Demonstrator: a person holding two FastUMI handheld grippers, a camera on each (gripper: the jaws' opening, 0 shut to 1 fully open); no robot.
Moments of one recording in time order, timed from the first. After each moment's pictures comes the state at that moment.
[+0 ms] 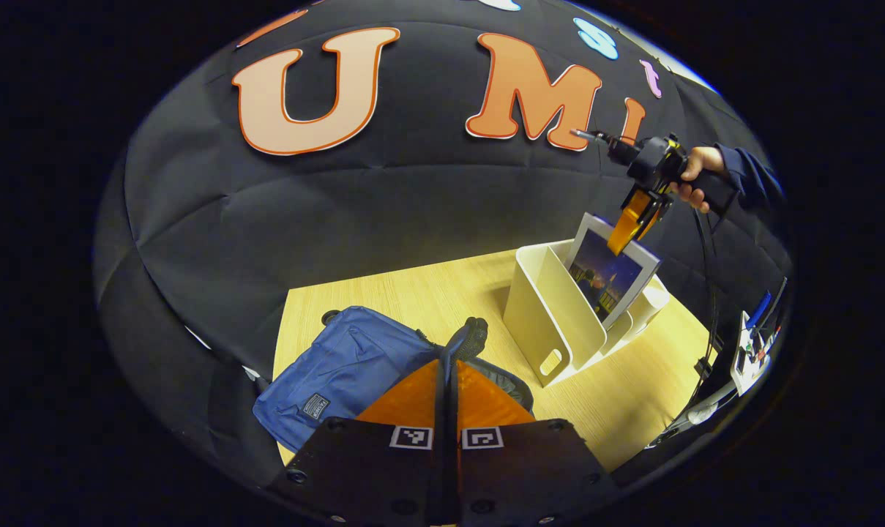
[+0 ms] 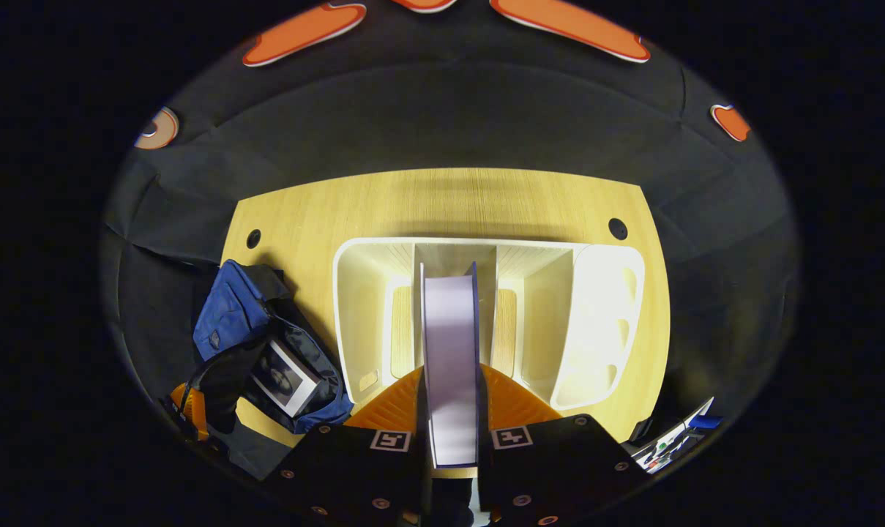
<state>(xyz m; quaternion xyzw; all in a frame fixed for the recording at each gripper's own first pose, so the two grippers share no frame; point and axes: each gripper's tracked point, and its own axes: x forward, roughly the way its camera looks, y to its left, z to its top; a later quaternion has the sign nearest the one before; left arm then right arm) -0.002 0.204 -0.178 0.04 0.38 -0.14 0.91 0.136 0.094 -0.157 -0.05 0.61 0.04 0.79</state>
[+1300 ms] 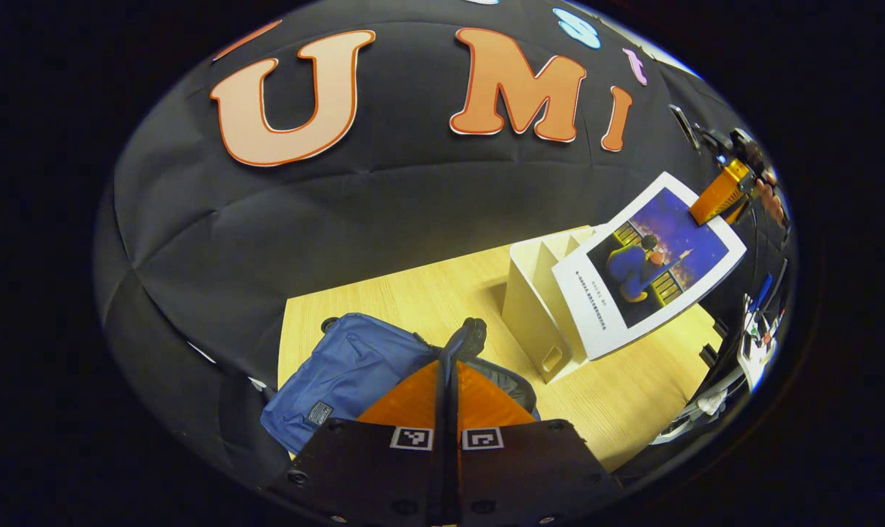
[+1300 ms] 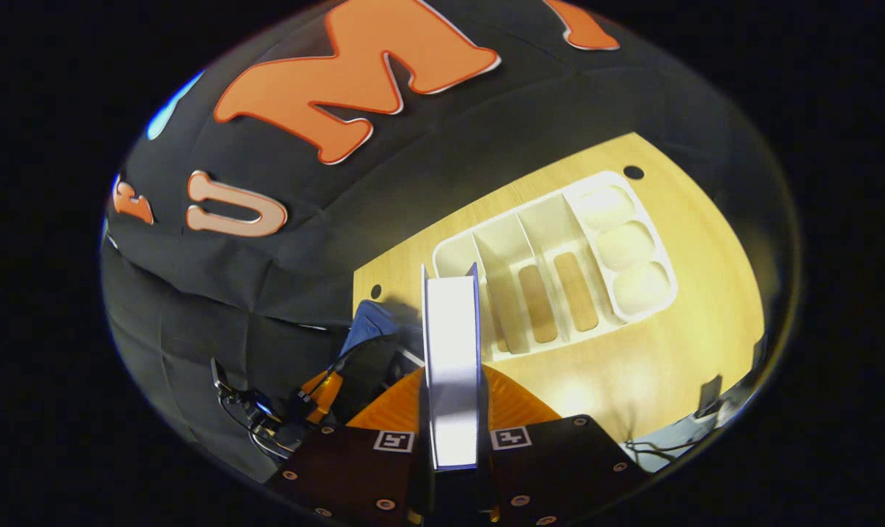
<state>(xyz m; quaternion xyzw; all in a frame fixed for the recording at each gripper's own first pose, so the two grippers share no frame) 0.002 0.198 -0.177 0.07 0.39 -0.15 0.91 0.019 0.111 -0.084 0.29 0.52 0.11 0.80</state>
